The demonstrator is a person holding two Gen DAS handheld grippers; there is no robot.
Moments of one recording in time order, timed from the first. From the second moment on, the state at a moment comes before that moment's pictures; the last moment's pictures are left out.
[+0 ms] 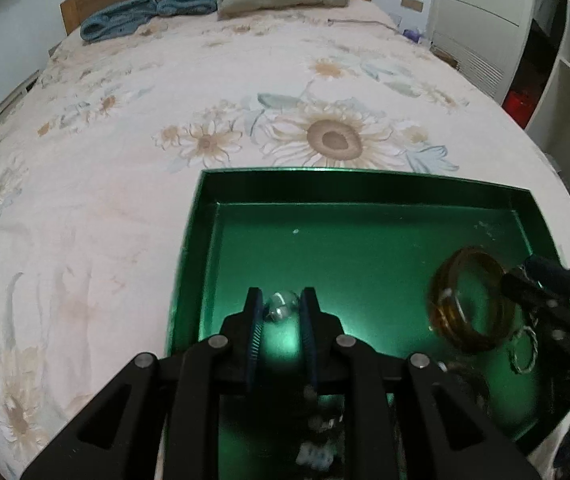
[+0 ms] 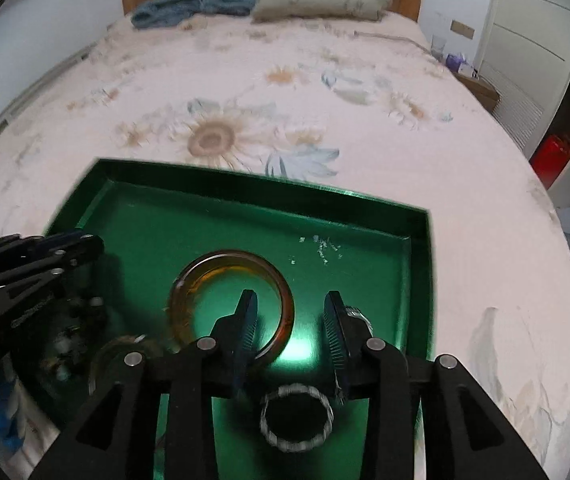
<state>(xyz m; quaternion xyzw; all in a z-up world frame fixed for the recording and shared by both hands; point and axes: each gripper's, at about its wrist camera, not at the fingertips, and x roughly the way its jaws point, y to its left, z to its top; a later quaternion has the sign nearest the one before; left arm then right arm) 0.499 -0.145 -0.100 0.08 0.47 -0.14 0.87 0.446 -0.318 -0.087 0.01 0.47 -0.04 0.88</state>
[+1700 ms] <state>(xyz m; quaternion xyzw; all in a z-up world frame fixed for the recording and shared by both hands) 0.020 0.013 0.040 0.06 0.27 -0.13 0.95 -0.044 -0.169 0.048 -0.08 0.27 -0.08 0.96</state>
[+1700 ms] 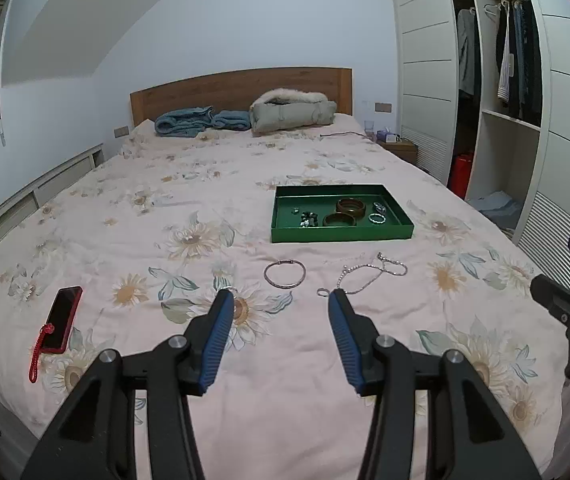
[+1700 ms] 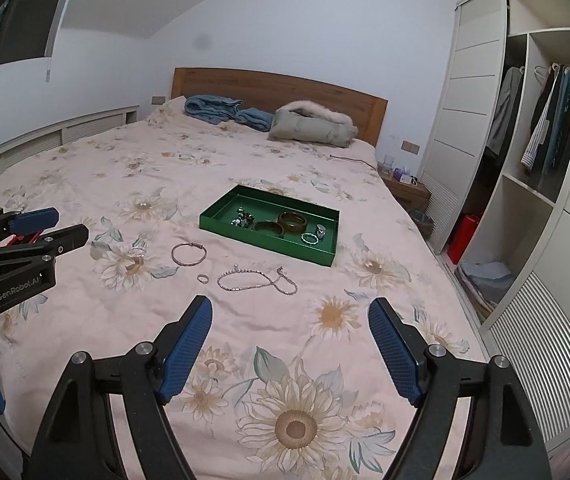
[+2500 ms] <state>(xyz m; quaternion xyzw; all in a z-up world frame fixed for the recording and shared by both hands) 0.013 0.004 0.034 0.07 0.26 -0.09 0.96 -0.041 -0.174 0.034 -0.07 0.28 -0.07 0.95</state>
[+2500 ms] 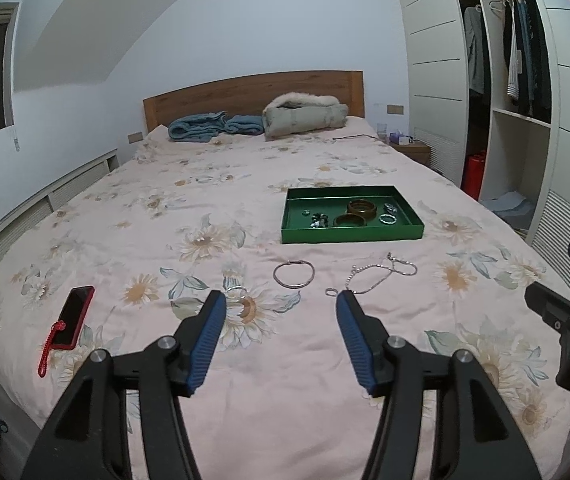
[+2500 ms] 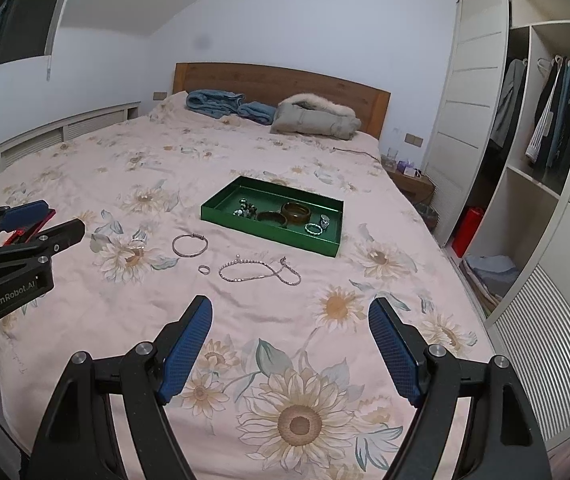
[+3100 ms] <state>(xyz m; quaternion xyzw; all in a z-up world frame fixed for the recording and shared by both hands) 0.032 0.005 0.014 0.09 0.28 -0.07 0.95 -0.018 -0.189 0.017 -0.05 0.30 -0.06 0.95</state>
